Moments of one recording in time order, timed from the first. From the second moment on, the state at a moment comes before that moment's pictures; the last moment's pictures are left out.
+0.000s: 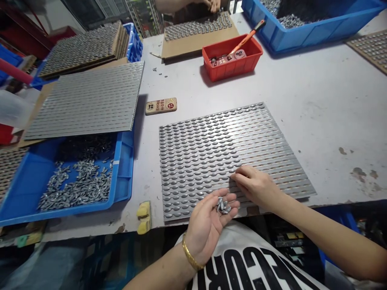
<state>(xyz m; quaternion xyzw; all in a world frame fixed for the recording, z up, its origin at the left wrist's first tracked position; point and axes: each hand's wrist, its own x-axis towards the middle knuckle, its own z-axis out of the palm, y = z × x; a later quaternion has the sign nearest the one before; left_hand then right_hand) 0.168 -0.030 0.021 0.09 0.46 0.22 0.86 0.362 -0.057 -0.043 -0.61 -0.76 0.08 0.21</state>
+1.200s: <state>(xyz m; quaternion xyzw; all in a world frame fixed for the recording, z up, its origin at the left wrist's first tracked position) 0.183 -0.034 0.007 0.18 0.48 0.23 0.83 0.365 -0.062 -0.028 -0.58 -0.70 0.22 0.35</state>
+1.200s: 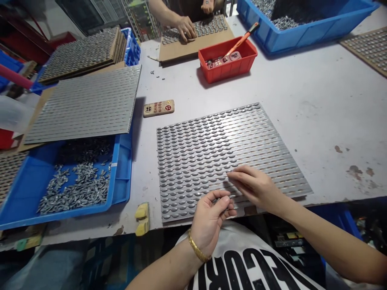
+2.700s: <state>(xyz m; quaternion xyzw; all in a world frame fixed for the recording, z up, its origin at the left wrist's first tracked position) 0.170 -0.046 0.003 0.16 0.41 0.26 0.86 0.328 -0.078 -0.006 -0.47 -0.83 0.14 0.25</state>
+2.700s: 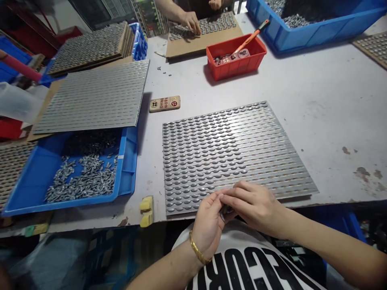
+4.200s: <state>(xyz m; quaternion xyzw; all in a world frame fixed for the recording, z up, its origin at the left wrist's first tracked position) 0.120 -0.036 0.006 0.14 0.46 0.25 0.84 0.306 -0.055 -0.045 -0.62 -0.73 0.13 0.26</state>
